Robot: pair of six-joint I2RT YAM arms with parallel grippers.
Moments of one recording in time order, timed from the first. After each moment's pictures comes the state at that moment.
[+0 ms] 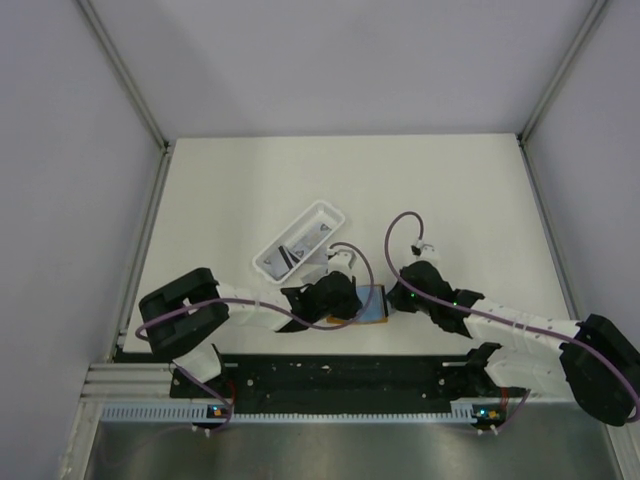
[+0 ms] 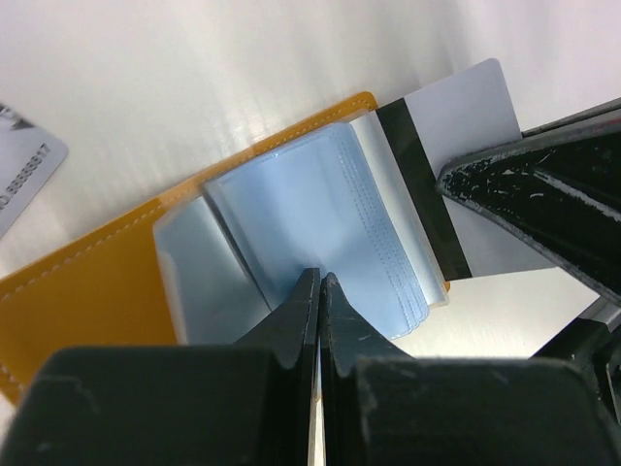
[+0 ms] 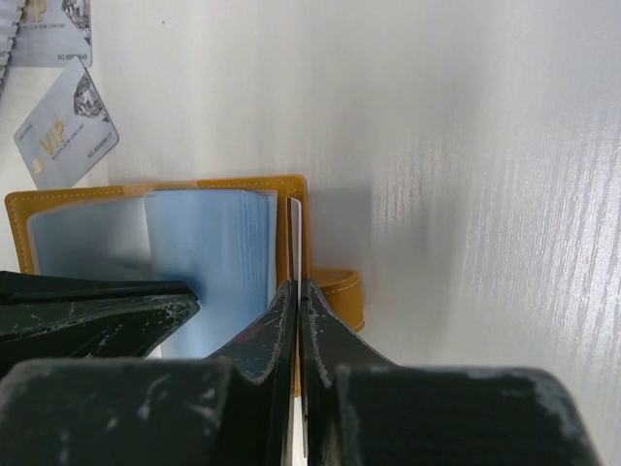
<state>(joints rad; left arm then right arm) -1.09 1.64 0.67 0.27 -0.19 -0.79 0.78 1.08 0.37 -0.06 0.21 0.83</state>
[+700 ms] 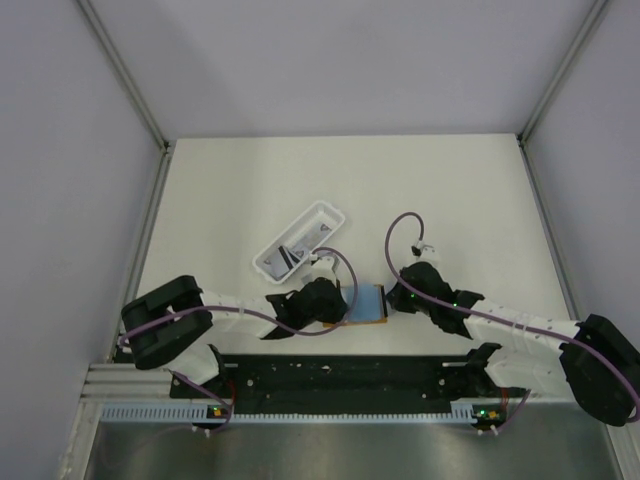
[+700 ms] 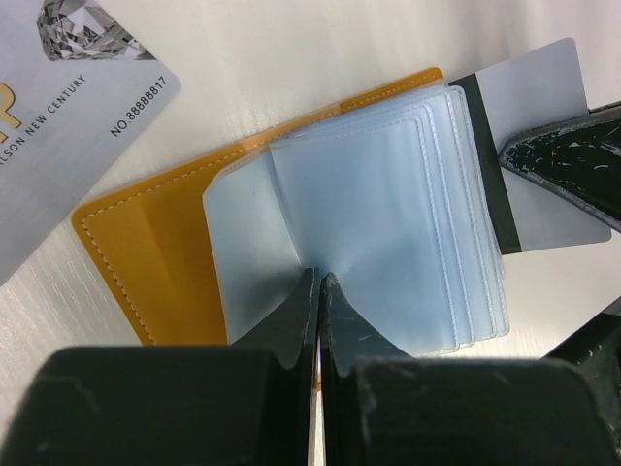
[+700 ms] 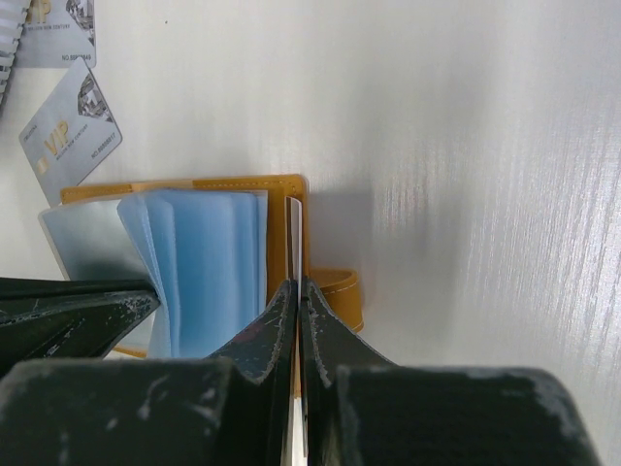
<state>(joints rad) -1.08 1.52 0.52 0.30 -0.23 -0.84 0.78 1.08 0.35 -0.04 0.20 0.84</state>
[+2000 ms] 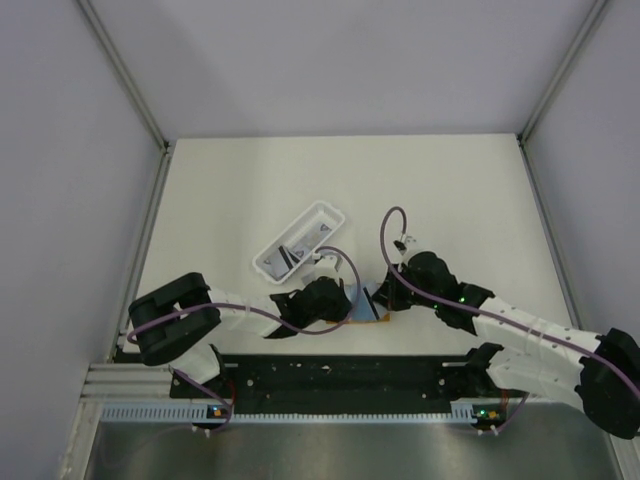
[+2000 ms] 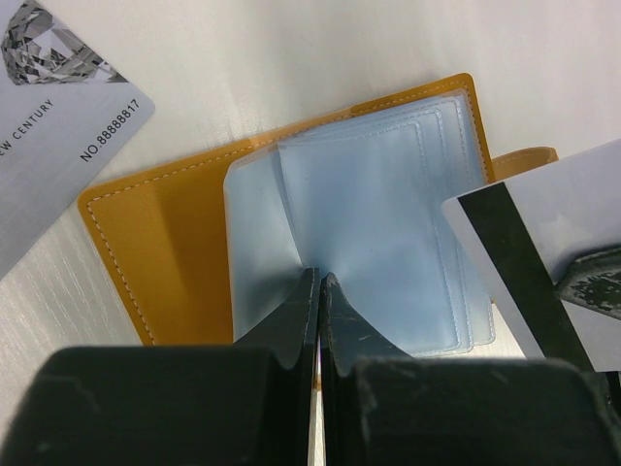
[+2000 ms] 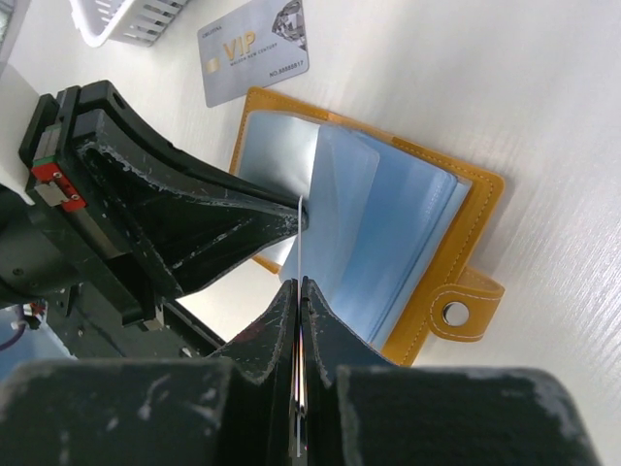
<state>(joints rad) -1.08 1.56 0.54 0.36 -0.23 -0.84 0.78 0.98 0.45 -0.11 -0.10 0.65</state>
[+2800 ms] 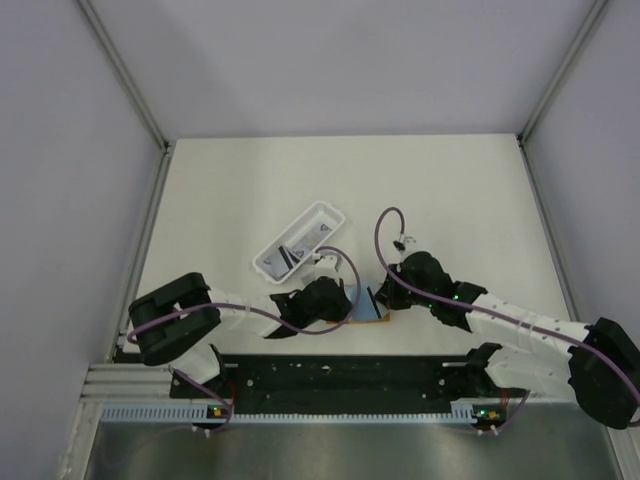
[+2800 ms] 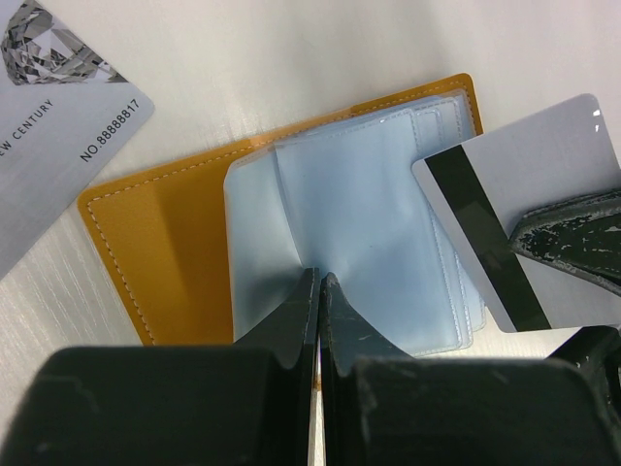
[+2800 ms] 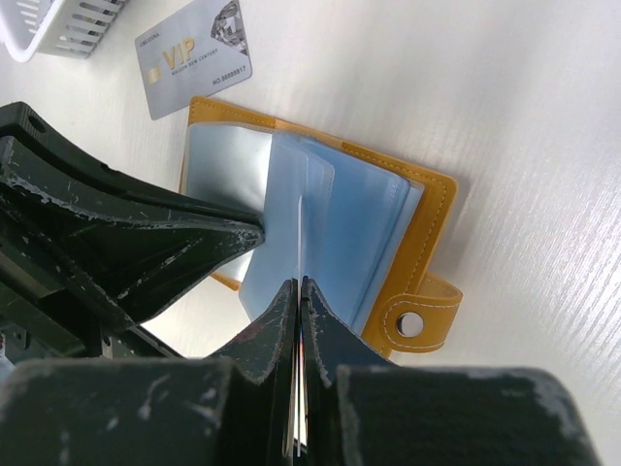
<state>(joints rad) -1.08 1.56 0.54 0.36 -0.23 -0.84 0.78 1.06 0.45 -0.10 -0.03 0.66</state>
